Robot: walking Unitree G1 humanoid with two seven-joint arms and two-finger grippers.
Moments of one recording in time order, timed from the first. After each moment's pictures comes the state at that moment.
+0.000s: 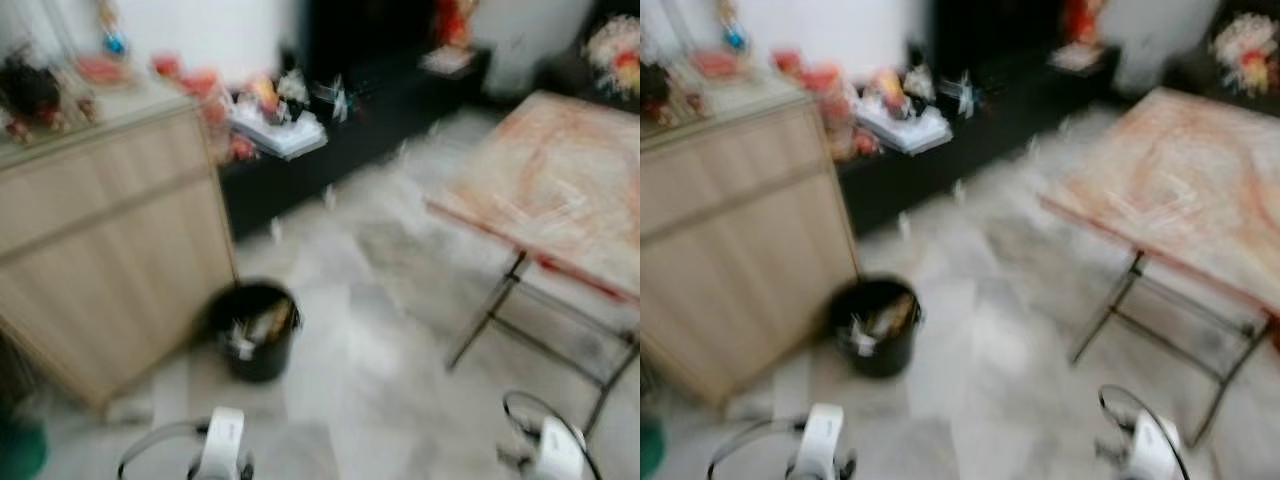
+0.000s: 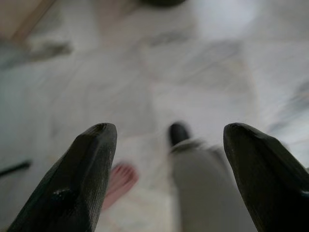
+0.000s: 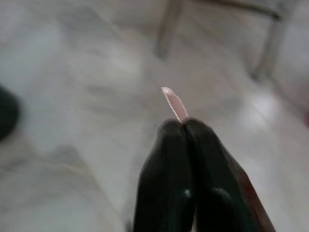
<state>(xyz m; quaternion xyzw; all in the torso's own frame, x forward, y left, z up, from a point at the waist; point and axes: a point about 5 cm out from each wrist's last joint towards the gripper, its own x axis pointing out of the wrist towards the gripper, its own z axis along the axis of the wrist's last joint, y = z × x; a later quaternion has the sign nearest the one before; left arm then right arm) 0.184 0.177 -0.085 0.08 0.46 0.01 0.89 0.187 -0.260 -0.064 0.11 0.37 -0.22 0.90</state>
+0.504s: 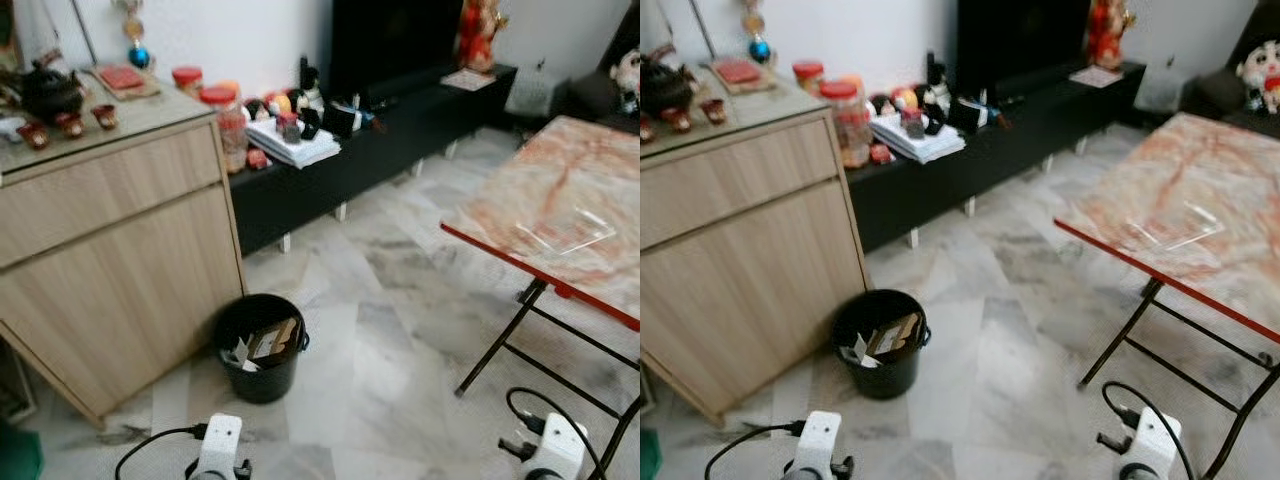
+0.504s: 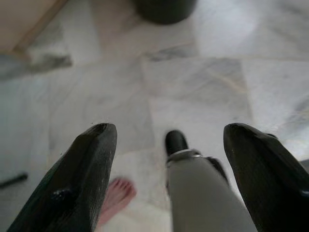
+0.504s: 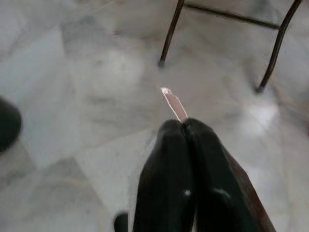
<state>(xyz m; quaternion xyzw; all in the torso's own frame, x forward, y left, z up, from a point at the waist) 0.193 0.172 -0.081 0.08 0.44 0.00 0.89 0.174 -0.270 -0.067 0.10 0.38 -0.24 0.89</state>
